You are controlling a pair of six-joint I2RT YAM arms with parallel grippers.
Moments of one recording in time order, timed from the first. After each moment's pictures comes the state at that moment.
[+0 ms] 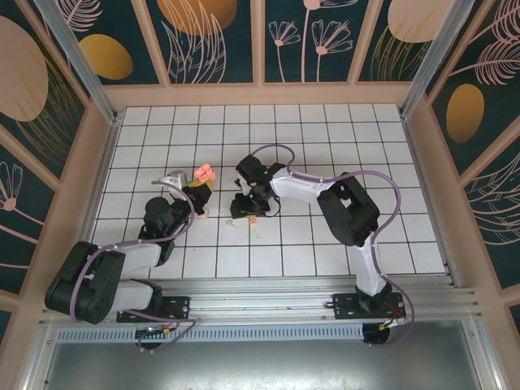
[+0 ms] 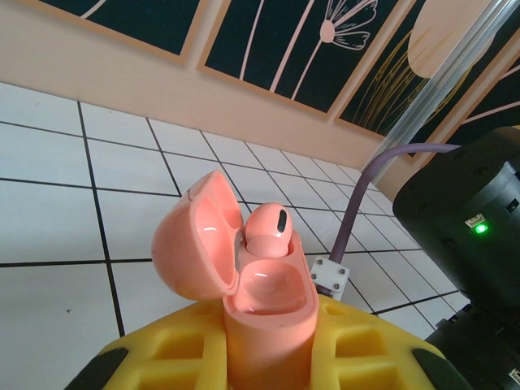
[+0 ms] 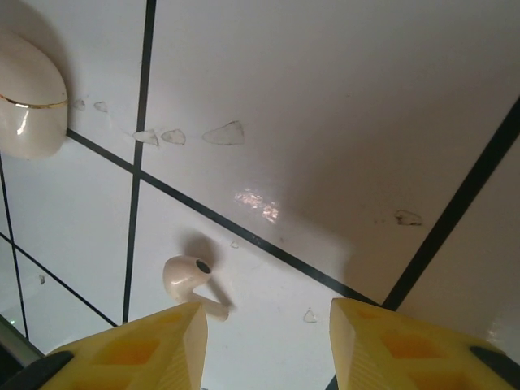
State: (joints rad) left arm -0.31 1.31 0.22 1.04 0.28 -0.49; right arm 0.81 2.09 1.49 -0.64 -0.38 0.52
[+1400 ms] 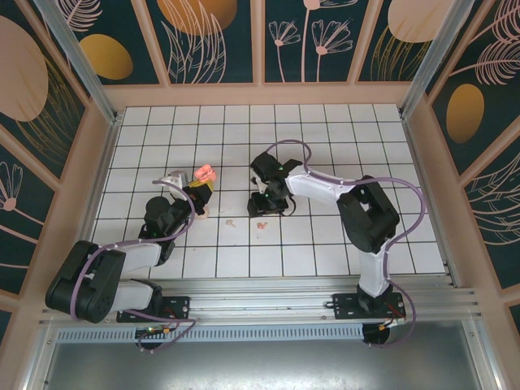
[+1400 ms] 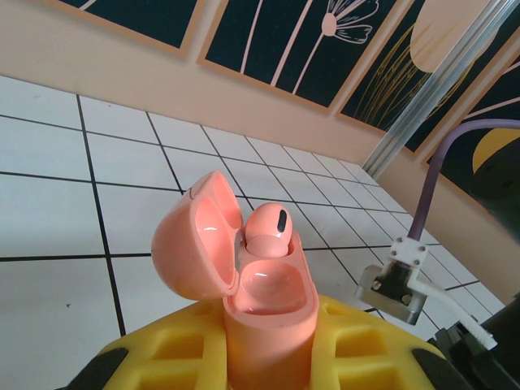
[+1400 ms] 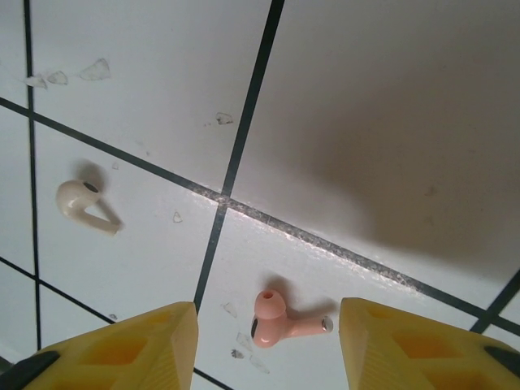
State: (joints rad) left arm -0.31 1.32 0.23 1.03 0.28 -0.49; right arm 0.76 1.95 1.39 -0.76 -0.26 0.43
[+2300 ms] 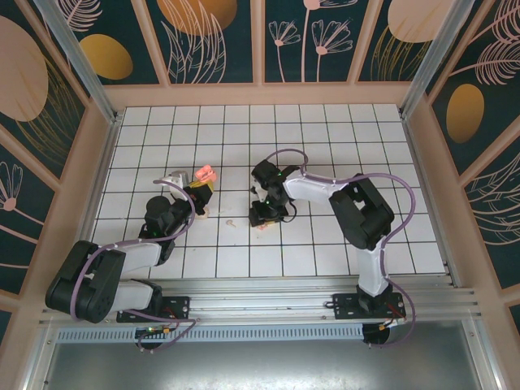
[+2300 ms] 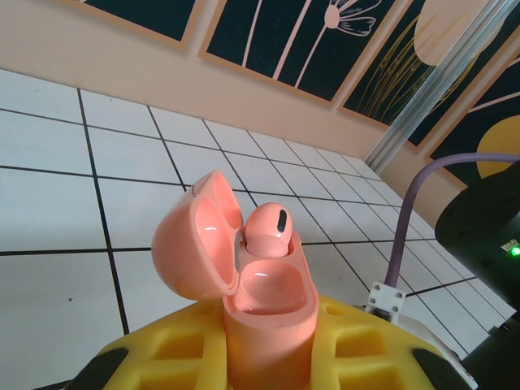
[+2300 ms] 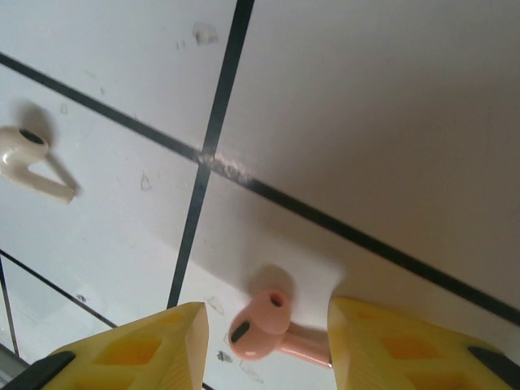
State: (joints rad) left arm -0.31 1.32 0.23 1.01 0.28 -0.48; right arm 0.76 1.98 1.32 -0.73 -0.36 0.39
